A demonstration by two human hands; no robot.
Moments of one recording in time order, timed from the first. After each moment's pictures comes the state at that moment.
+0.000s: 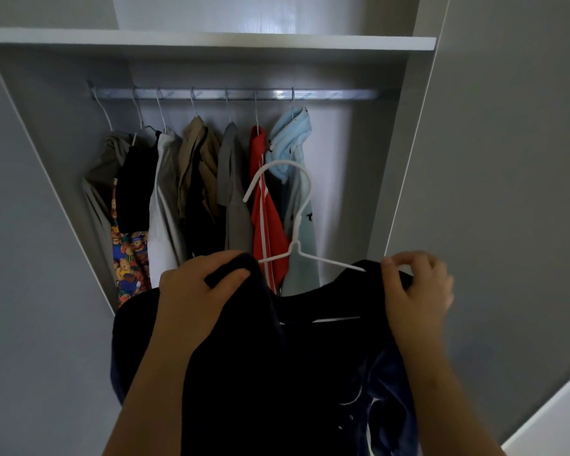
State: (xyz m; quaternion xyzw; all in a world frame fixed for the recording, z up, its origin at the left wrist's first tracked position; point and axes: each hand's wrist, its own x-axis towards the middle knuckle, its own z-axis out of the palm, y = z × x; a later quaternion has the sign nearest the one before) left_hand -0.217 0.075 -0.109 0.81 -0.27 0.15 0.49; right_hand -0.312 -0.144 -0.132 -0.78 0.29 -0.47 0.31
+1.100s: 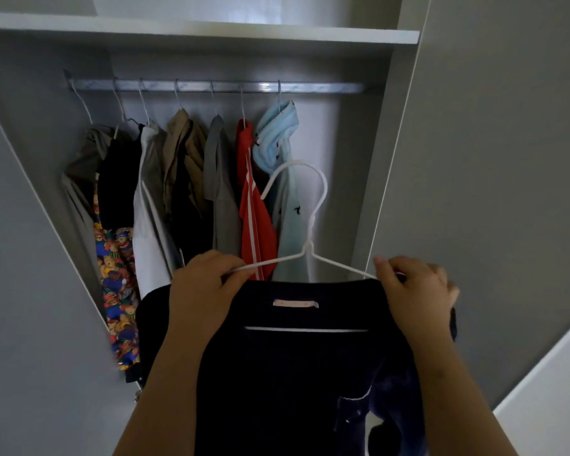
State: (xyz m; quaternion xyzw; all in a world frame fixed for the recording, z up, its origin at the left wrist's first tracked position) left_hand -0.204 0.055 -0.128 0.85 -0.32 0.21 0.36; right_hand -0.331 -0.161 -0.132 -0.84 0.30 -0.39 0.24
